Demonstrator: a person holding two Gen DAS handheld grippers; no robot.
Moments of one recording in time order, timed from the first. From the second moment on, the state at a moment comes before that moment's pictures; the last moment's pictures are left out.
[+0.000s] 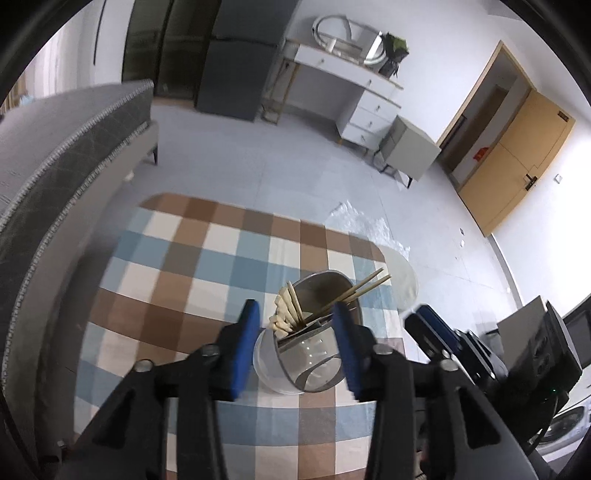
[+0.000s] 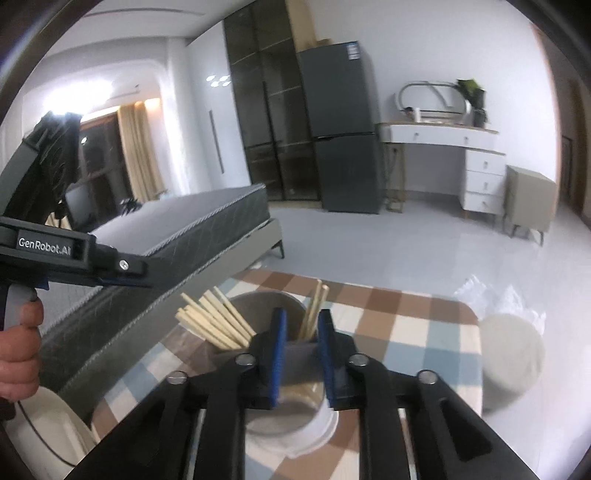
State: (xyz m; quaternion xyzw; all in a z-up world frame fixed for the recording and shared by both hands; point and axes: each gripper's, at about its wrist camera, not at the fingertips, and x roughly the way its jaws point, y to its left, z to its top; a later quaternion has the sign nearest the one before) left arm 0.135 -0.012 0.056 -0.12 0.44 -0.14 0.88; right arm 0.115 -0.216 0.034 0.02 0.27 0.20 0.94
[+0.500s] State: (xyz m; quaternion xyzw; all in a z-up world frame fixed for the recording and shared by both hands) left arm 0.062 -0.006 0.101 -0.09 0.36 -0.10 0.92; right arm 0.031 -0.222 0.098 0.05 0.20 0.18 0.96
